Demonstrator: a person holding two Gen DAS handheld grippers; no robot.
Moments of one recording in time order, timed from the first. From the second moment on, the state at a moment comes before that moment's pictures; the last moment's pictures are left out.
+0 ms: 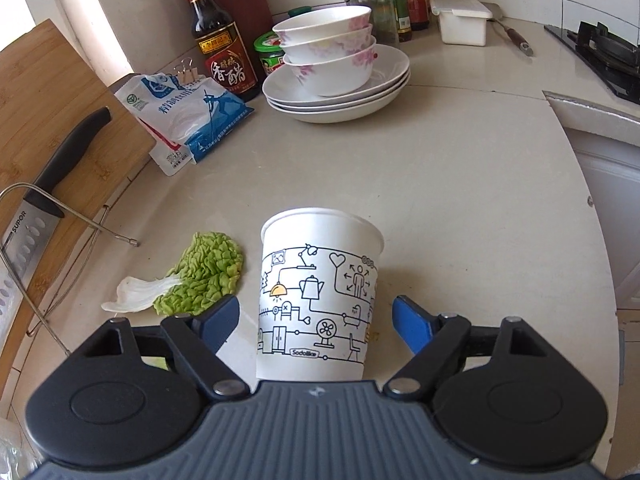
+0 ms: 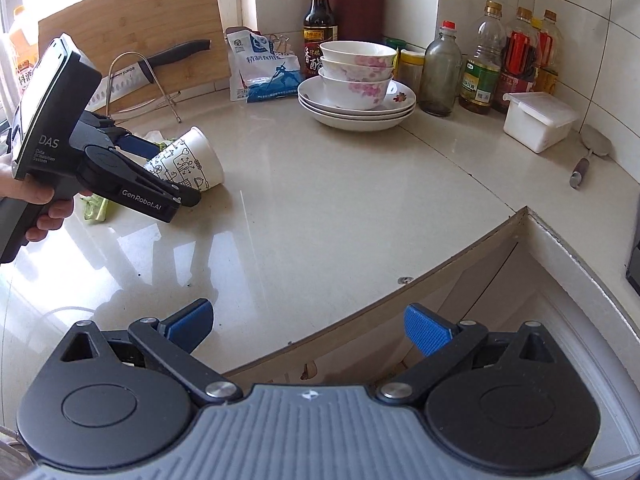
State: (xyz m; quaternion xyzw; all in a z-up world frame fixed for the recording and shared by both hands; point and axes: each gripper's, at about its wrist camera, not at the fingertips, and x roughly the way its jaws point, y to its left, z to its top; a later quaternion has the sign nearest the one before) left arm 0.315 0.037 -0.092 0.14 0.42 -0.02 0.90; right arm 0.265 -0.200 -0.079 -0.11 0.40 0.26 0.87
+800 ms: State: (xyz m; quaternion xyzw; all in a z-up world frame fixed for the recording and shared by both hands) left arm 0.277 0.037 -0.066 0.09 0.42 -0.02 0.90; right arm 0.271 -0.190 -0.072 -0.12 0.38 0.29 0.87
